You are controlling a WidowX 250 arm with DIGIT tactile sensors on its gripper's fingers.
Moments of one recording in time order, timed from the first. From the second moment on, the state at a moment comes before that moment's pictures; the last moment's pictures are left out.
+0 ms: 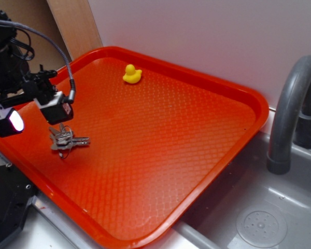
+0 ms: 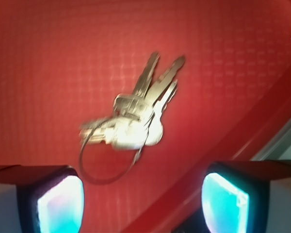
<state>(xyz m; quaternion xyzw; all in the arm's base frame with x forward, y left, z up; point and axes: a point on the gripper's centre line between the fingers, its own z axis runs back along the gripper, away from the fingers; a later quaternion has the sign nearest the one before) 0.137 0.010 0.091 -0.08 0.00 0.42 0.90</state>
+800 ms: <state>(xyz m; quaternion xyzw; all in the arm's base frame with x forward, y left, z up) 0.172 -0.018 0.054 -0.02 -0.03 0.42 0.90</state>
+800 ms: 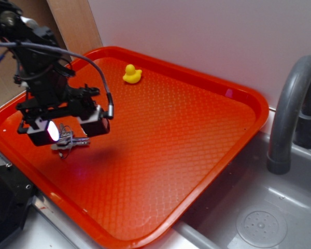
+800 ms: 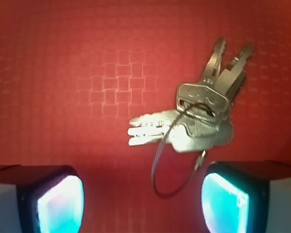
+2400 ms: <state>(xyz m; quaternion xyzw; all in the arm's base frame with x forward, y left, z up) 0.163 -0.007 0.054 -0.02 -0.07 0.41 0.91</state>
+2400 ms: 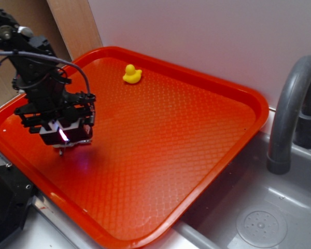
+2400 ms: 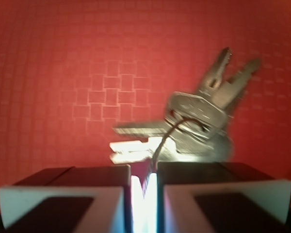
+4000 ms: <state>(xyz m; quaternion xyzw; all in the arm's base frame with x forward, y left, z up) 0.221 -0.008 0.222 0.02 -0.10 0.04 0.99</state>
